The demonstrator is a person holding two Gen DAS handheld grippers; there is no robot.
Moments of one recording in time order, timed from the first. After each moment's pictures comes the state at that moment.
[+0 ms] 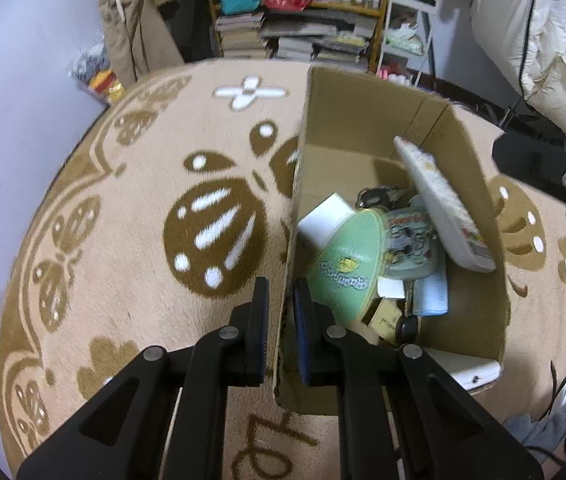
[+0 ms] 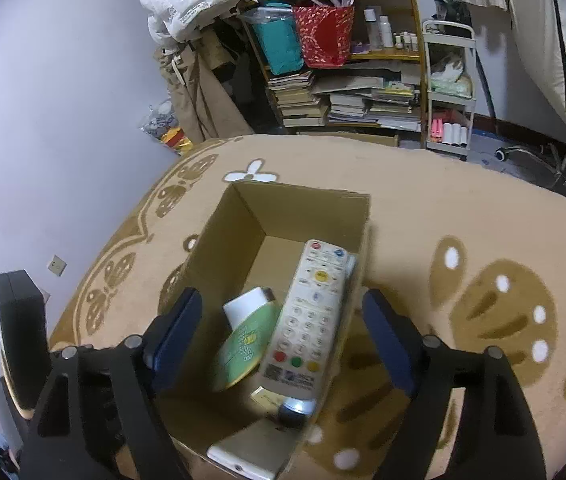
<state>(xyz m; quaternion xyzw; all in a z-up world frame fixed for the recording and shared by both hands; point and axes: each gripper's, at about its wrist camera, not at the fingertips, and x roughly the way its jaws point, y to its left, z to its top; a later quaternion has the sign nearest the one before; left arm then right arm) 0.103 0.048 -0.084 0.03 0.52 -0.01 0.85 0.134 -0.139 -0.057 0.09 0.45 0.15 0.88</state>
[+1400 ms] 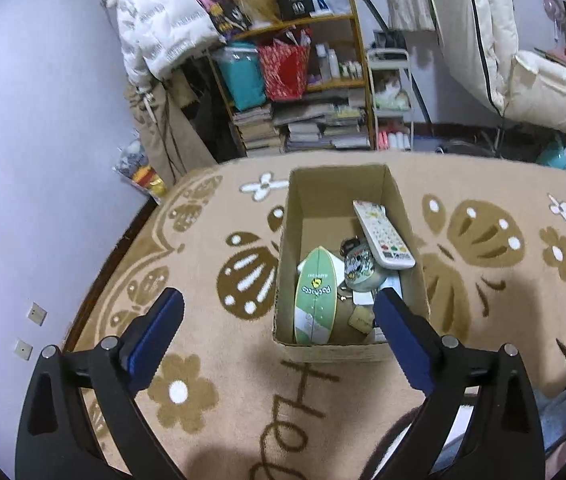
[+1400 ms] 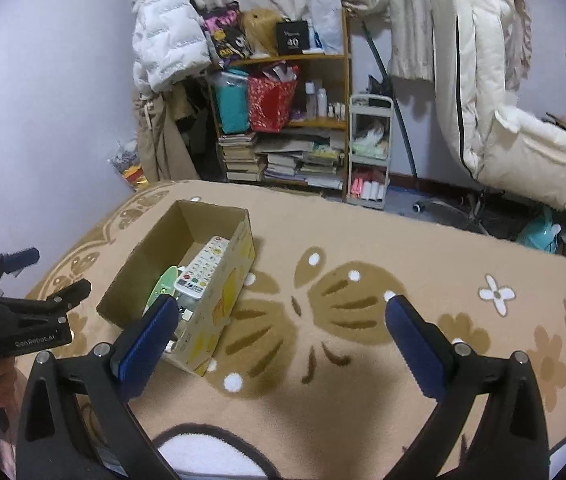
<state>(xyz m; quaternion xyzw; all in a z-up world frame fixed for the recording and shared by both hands) -0.006 -0.003 0.015 0.12 0.38 0.03 0.92 -0.016 -0.233 0.007 0.02 0.34 0.06 0.94</state>
